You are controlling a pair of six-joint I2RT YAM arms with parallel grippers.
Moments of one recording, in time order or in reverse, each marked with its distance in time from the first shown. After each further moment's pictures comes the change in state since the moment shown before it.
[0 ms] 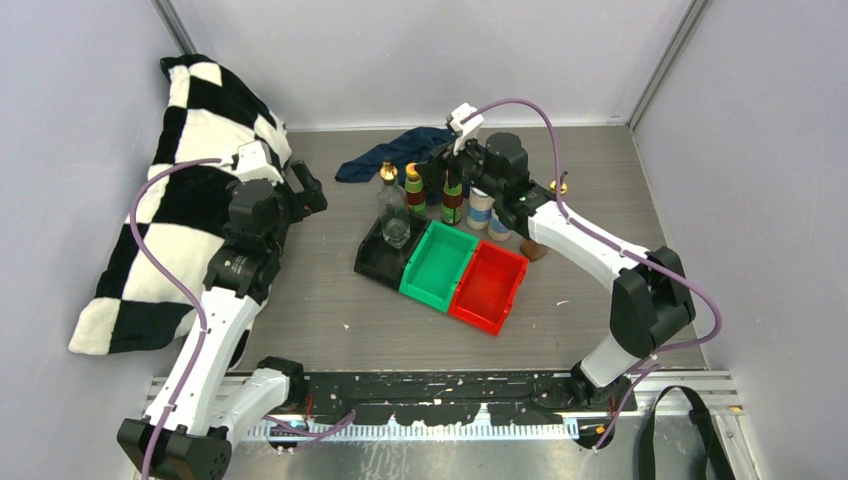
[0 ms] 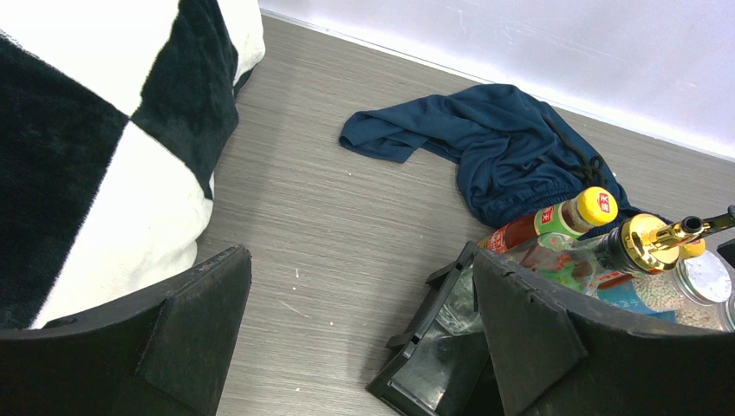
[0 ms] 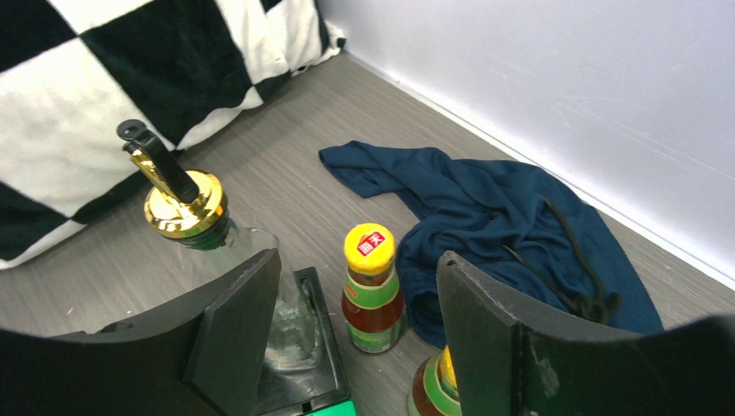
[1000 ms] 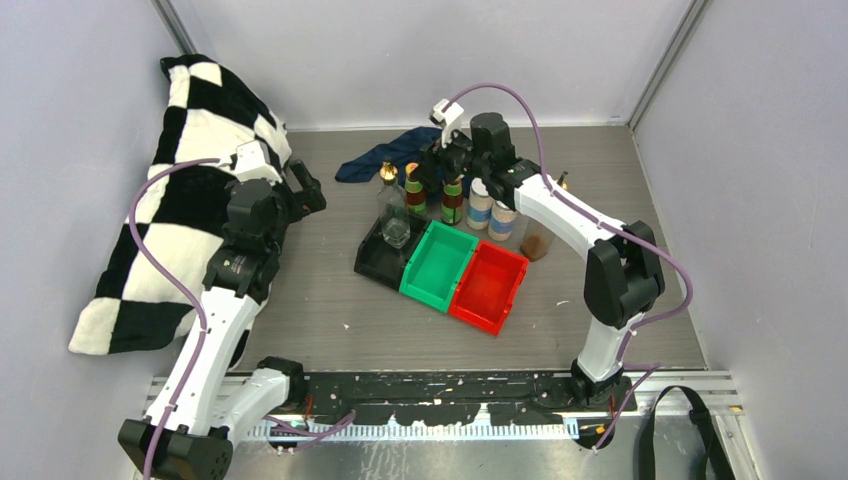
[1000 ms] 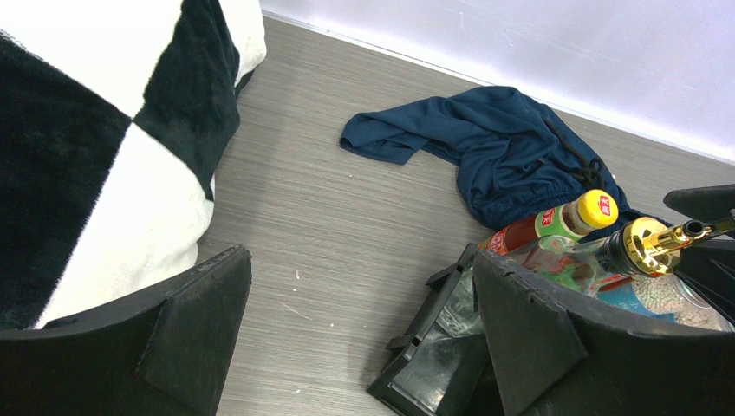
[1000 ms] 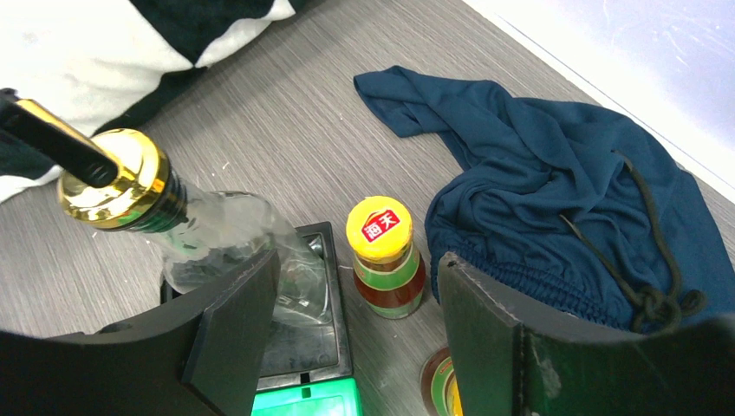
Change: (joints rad) left arm 0.012 0.000 -0.001 0.003 0.010 -0.001; right arm -0.047 0.195 0.240 -0.280 -0.161 -0.050
